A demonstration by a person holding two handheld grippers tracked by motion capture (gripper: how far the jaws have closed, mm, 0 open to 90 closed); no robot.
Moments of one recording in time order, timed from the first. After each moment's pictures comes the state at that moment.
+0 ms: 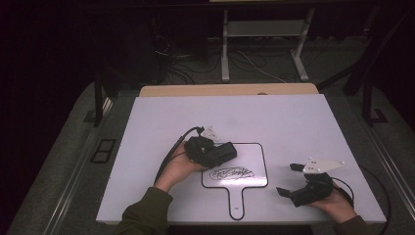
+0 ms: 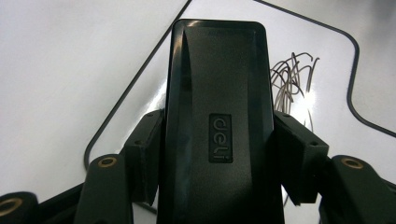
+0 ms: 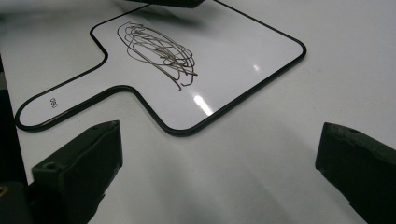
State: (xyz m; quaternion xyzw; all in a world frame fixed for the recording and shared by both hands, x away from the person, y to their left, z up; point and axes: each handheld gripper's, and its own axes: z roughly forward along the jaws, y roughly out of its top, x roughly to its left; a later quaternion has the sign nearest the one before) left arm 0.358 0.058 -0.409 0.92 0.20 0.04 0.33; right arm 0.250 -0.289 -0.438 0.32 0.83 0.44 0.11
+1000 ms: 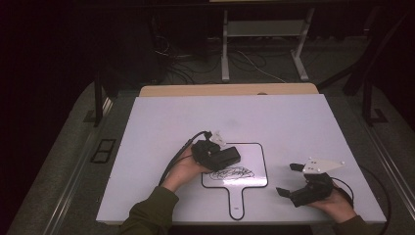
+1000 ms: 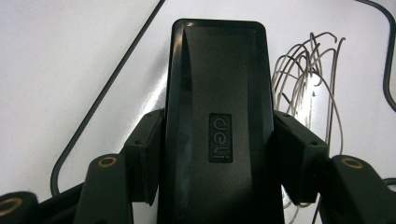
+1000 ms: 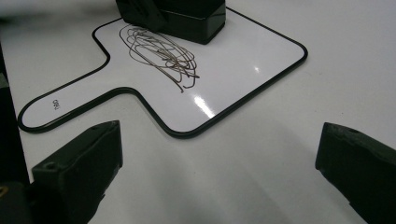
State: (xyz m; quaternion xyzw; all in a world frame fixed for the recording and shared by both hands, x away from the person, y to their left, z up) left arm 0.360 0.045 -0.430 0.93 0.18 0.05 0.31; right arm 0.249 -0.288 -0.437 0.32 0.83 0.44 0.11
